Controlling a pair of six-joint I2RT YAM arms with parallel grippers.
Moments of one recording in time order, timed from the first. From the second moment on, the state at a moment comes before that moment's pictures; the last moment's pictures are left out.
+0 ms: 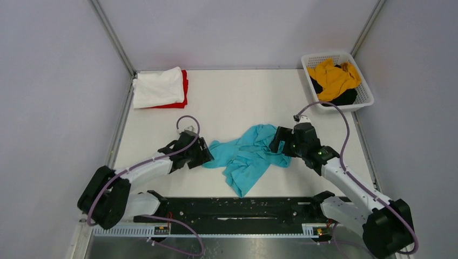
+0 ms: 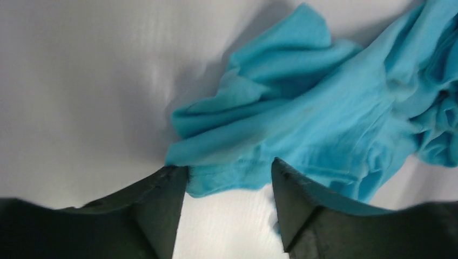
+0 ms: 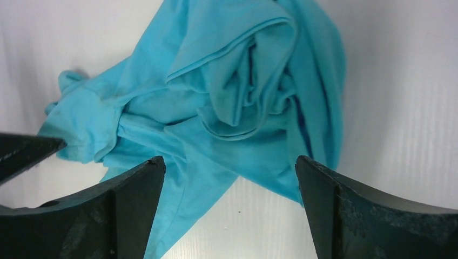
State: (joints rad) left arm -0.56 1.20 0.48 -0.22 0.01 -0.89; right arm 0.41 0.96 0.56 -0.35 0.01 0.58
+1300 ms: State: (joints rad) left arm -0.60 1.26 0.50 -0.20 -0.07 -0.88; right arm 0.69 1.80 1.09 -0.38 0.48 0.70
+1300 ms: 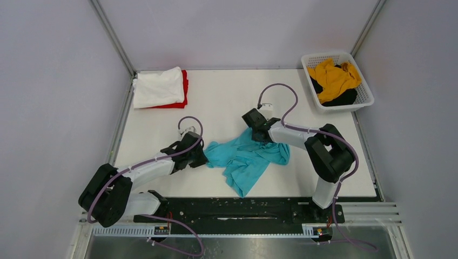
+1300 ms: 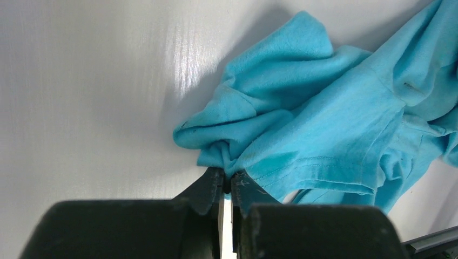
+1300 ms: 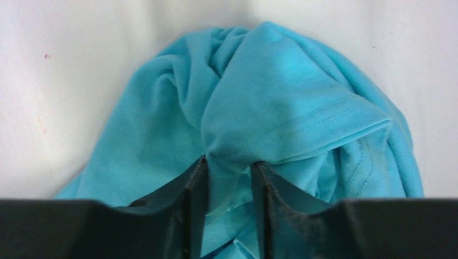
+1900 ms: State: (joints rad) left arm -0.60 1.00 0.51 -0.35 -0.25 -0.87; right arm 0.65 1.20 0.77 -0.35 0.55 0.58
